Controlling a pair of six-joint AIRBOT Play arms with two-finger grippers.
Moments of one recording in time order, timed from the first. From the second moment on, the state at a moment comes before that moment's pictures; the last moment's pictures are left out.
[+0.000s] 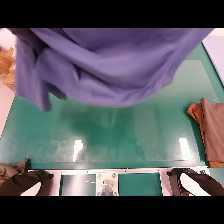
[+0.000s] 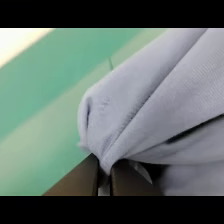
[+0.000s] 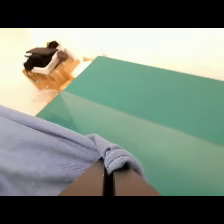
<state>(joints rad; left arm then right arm) -0.29 -1.02 1.97 1.37 -1.50 -1.16 -0.14 -1.00 1.87 -0.80 1.36 1.36</state>
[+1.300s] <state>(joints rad) 0.03 -1.44 1.00 0.90 -1.26 -1.14 -0.25 -1.35 0.98 -0.80 0.90 1.26</state>
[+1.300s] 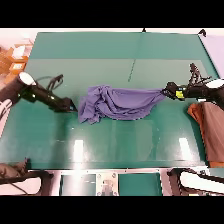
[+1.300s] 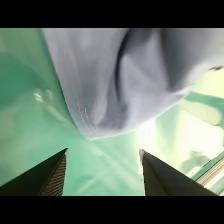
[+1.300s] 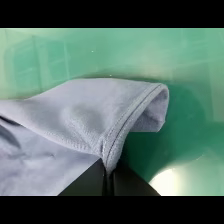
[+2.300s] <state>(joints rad) 0.03 -1.28 1.10 0.81 -1.14 -1.09 -0.30 -1.31 1.19 -0.80 1.11 1.25</state>
